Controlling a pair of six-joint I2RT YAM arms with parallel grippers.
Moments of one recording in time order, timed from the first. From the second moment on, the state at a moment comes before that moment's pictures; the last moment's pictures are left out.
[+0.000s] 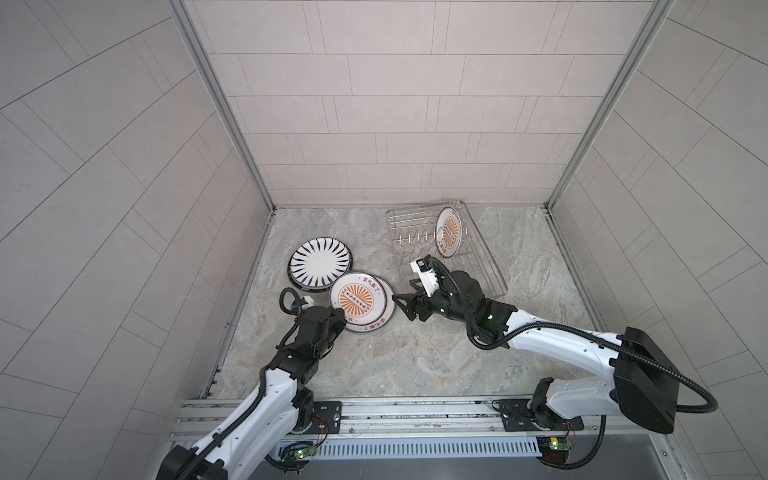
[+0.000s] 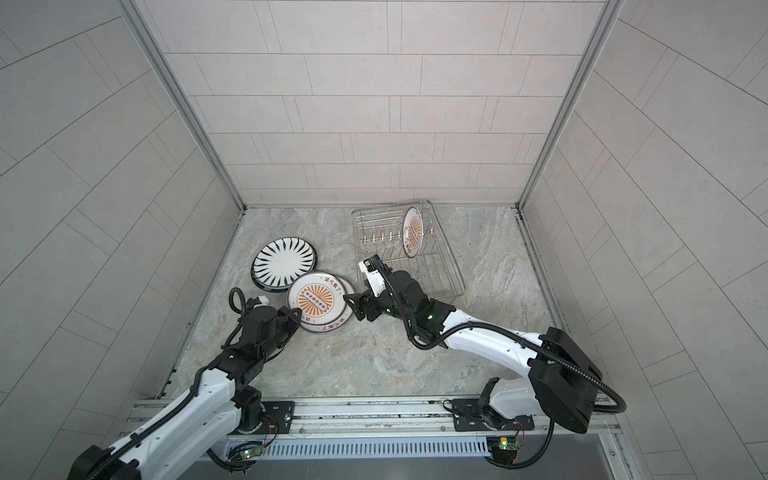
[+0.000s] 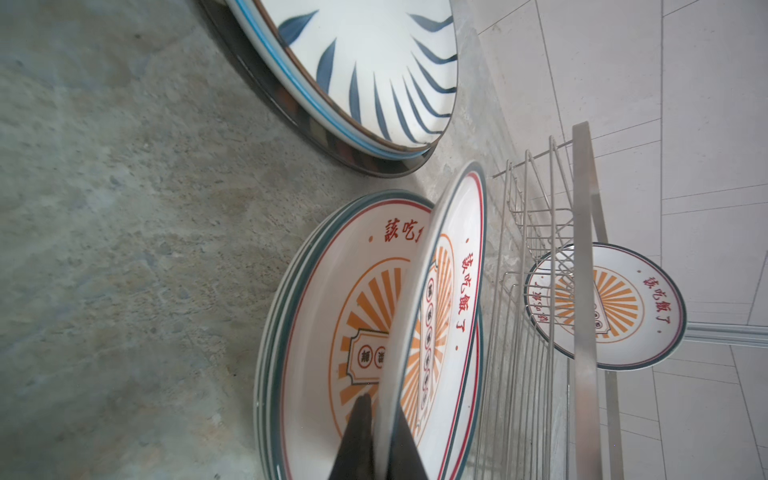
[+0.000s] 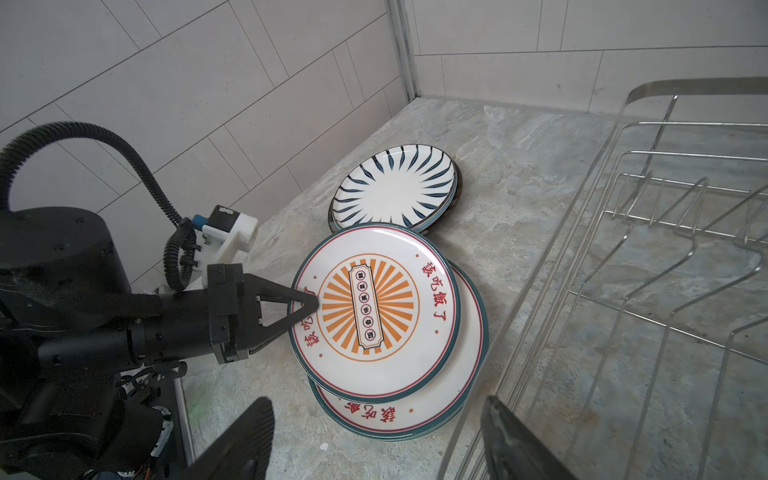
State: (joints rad) left arm -0.35 0.74 0.18 -0.05 -0.10 -1.17; right arm 0.86 1.32 0.80 0.19 -0.09 0.32
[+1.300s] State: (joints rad) left arm -0.35 0.82 0.22 -0.08 -0.13 -1.17; right arm 0.87 1.38 0.83 0.14 -0.06 0.32
